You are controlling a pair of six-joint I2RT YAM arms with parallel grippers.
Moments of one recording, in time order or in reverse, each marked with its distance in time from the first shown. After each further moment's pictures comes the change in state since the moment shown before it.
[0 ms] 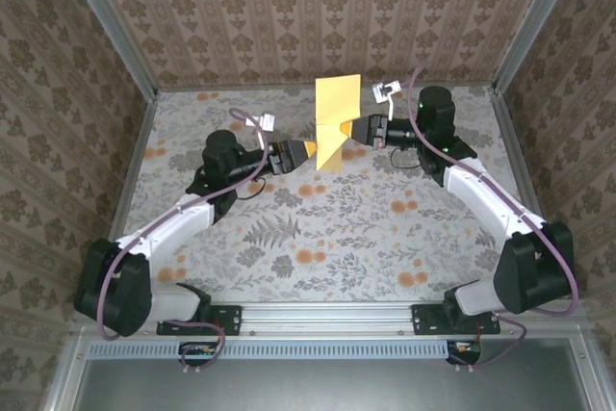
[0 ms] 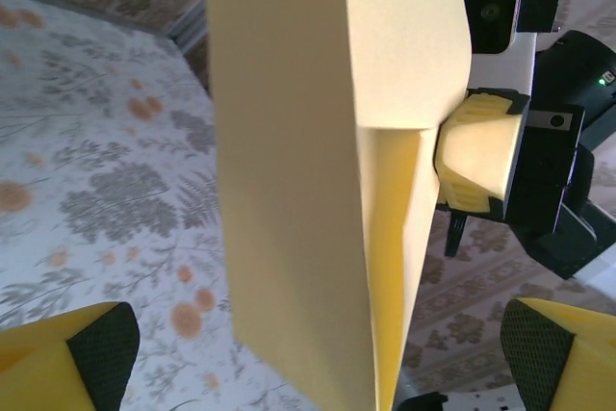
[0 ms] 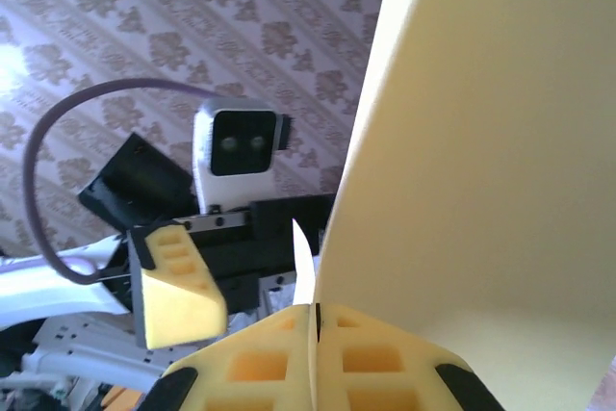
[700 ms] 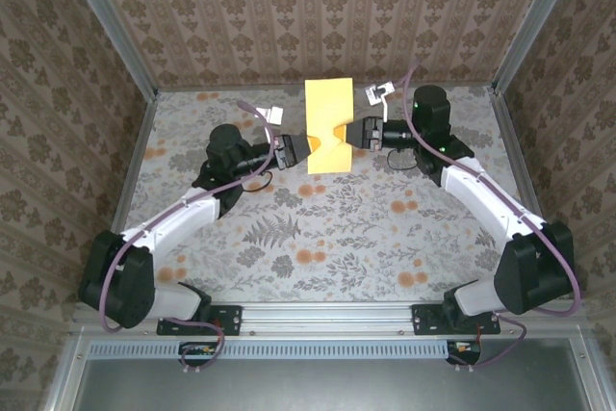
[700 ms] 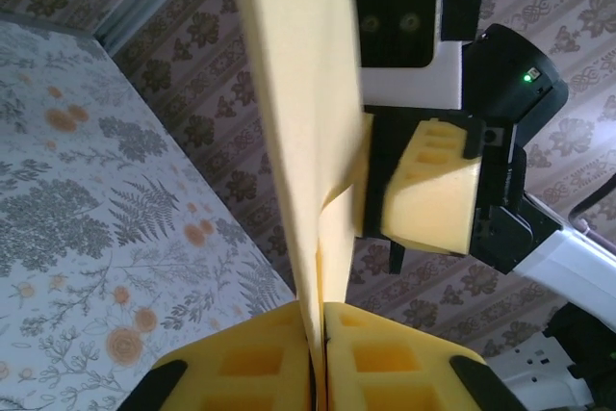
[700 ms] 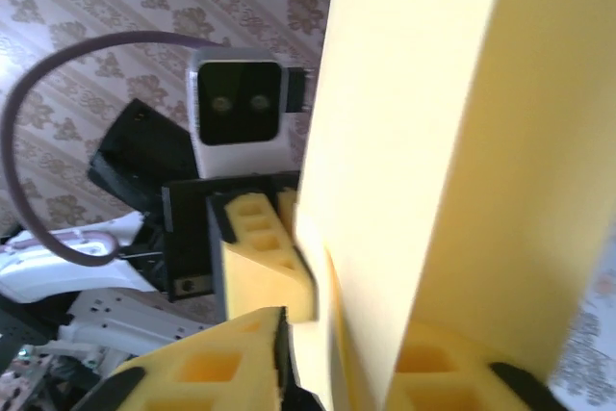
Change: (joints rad) left arm -0.032 0.027 0.056 0.053 0.049 -0.043; right arm 0.010 0.000 0.013 -0.062 -0.015 -0.007
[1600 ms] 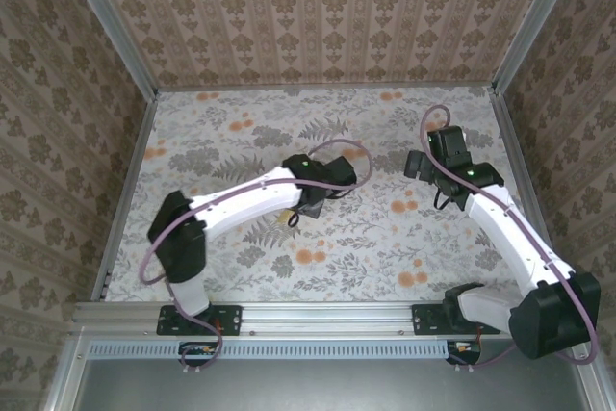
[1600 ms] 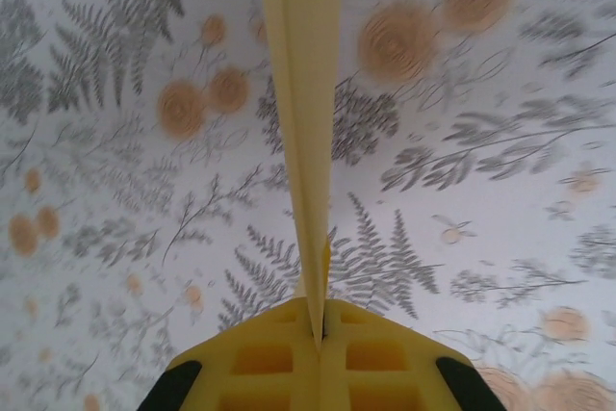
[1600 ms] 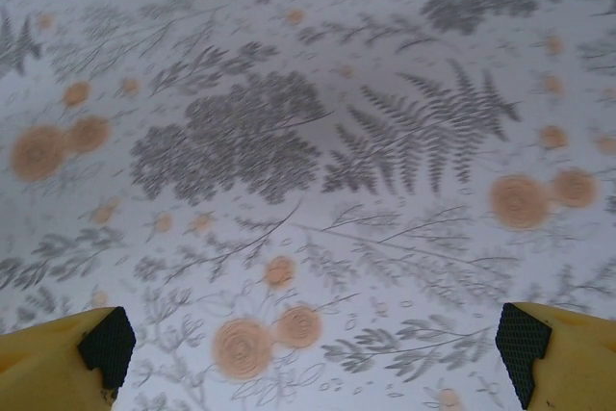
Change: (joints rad) left arm -0.510 0.473 0.671 -1.790 -1.325 0.250; right arm -0.072 -0.254 -0.143 -0.793 1.340 -0.215
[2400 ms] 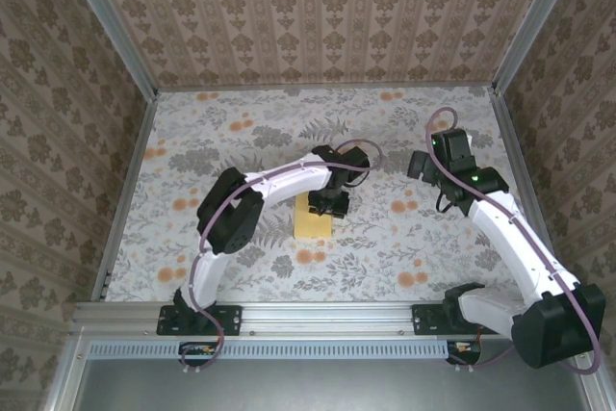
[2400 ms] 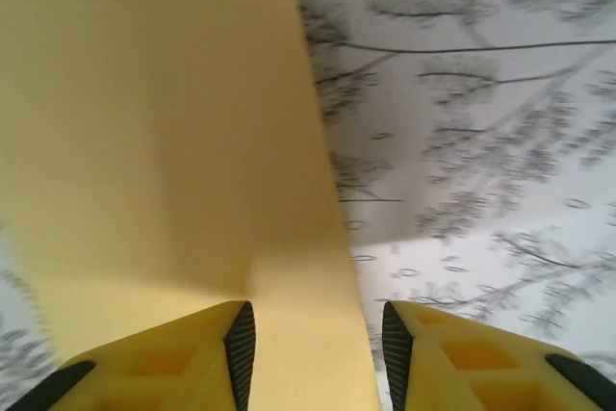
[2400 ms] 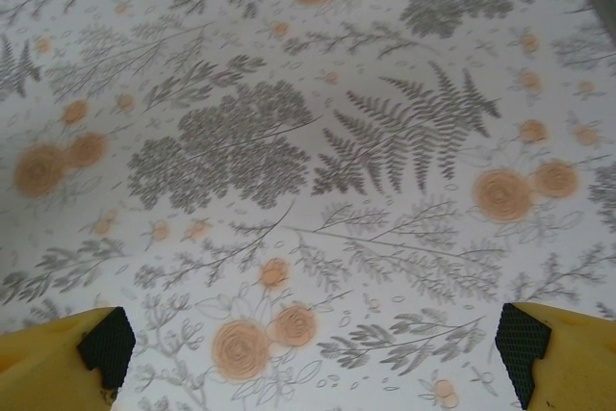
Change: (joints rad) left arm 0.101 0.300 0.154 0.195 0.507 -0.002; right arm -0.005 -0.032 -0.017 -0.002 -0.034 0.027
